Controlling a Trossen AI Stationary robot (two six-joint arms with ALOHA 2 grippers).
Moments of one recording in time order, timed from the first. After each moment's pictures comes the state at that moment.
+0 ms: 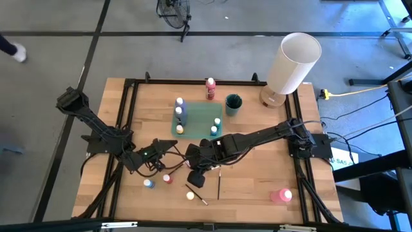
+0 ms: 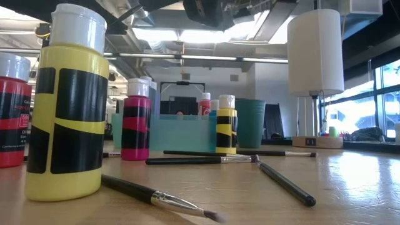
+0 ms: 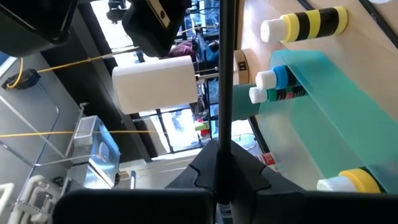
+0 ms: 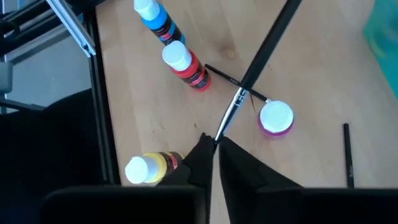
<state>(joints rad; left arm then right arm) -0.68 1.18 0.44 0.46 -1.19 1.40 0.31 2.13 2.04 -0.85 0.04 0.64</state>
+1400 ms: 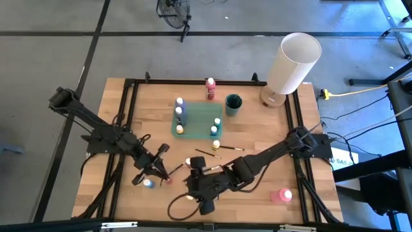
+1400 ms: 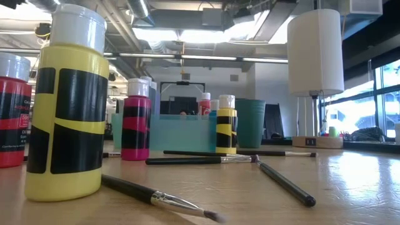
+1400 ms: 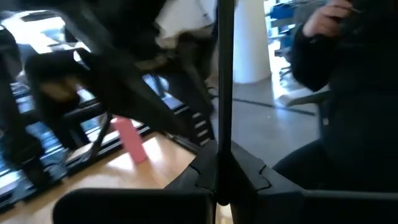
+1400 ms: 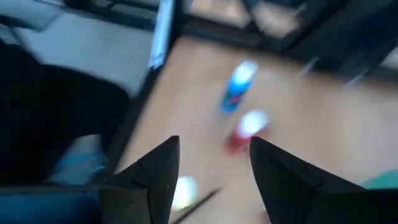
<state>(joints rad) -0.50 0.97 0.44 0.49 0.14 0.24 0.52 2.12 2.07 -0.63 0.28 0.07</state>
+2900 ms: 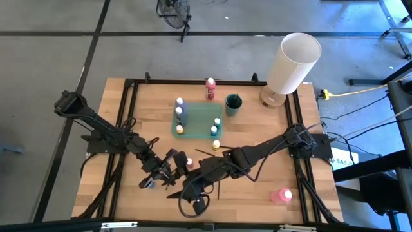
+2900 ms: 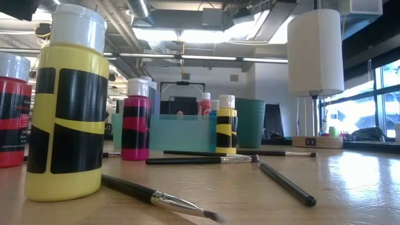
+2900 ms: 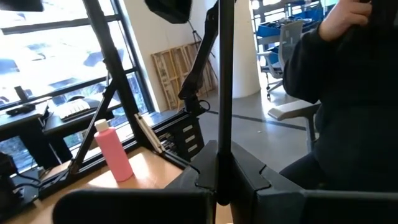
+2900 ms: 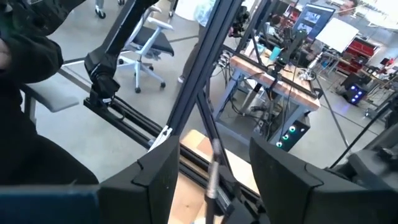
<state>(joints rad) -0.46 1.20 0.44 0.79 0.24 0.22 0.45 2.12 2.13 -0.20 0.07 -0.35</state>
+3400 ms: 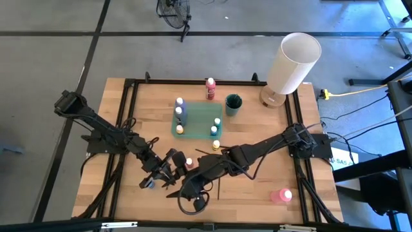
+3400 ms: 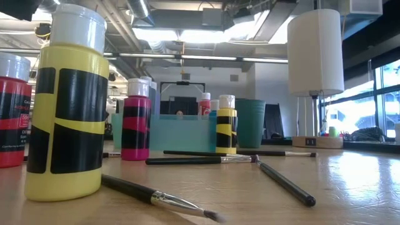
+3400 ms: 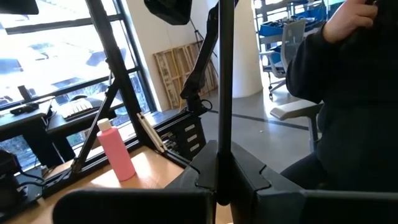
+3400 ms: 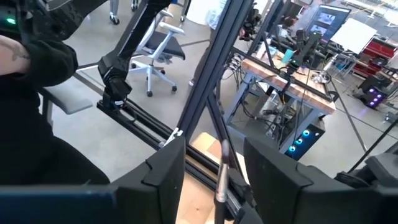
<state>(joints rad) -0.46 1.20 0.44 0.79 0.23 0.22 0.43 2.12 2.12 -0.19 0.00 -0.34</state>
